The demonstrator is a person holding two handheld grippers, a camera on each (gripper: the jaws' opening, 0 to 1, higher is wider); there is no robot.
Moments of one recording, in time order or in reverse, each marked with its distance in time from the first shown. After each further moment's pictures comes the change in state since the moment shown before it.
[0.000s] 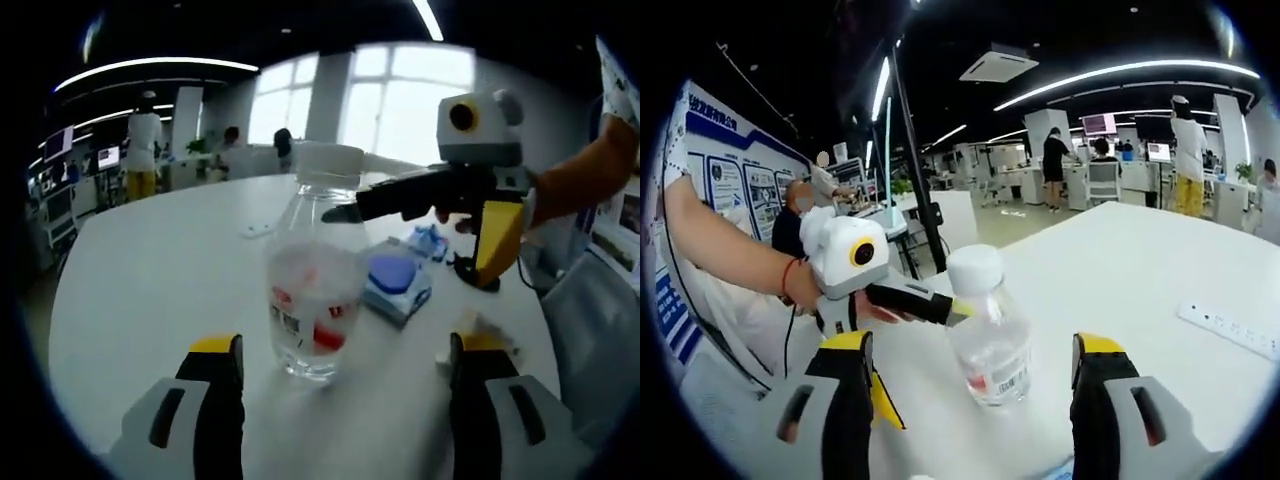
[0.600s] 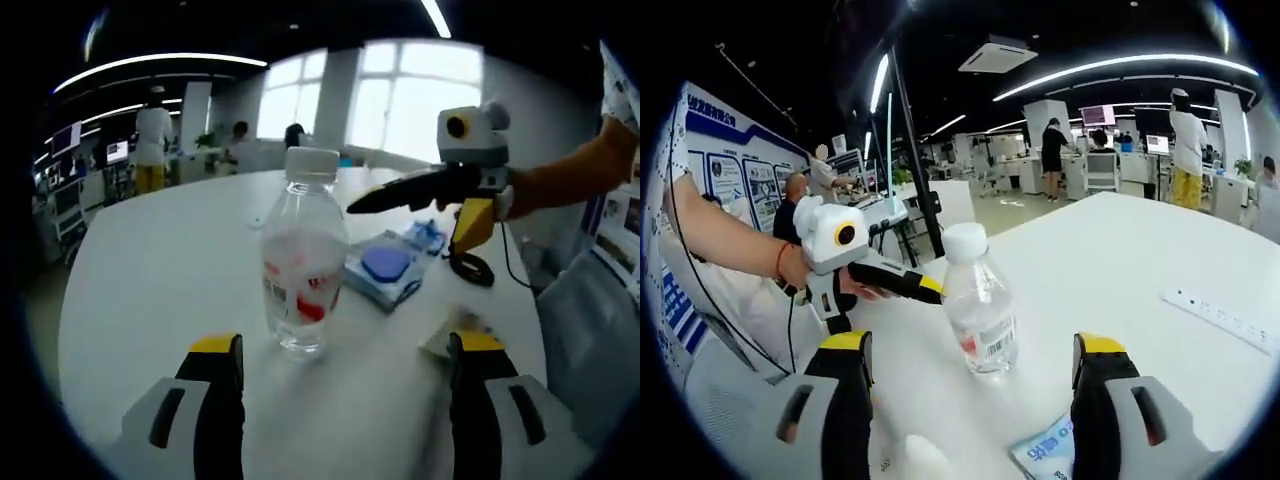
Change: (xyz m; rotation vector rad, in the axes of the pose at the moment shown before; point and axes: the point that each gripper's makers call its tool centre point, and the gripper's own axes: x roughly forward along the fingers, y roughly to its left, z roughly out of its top) left arm -0.025 -0.015 -0.008 -0.019 0.016 0.035; right arm -0.033 -0.006 -0.013 0.000 0.039 -0.014
